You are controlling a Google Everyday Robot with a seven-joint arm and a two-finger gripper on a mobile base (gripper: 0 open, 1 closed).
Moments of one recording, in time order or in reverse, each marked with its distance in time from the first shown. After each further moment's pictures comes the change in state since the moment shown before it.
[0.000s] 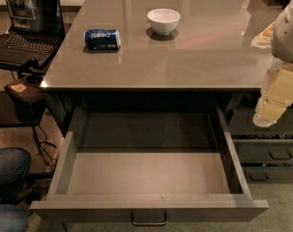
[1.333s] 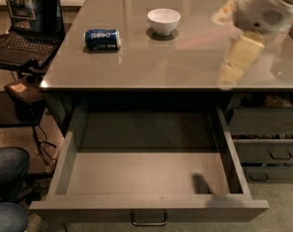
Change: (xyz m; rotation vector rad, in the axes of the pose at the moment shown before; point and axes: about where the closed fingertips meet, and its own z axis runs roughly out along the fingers) arm -0.066 -0.062 0.018 -0.023 -0.188 -0.125
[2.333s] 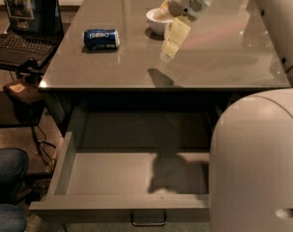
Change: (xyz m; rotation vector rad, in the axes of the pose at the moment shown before) arm -0.101 -0.096 0.106 -0.225 -0.262 -0.097
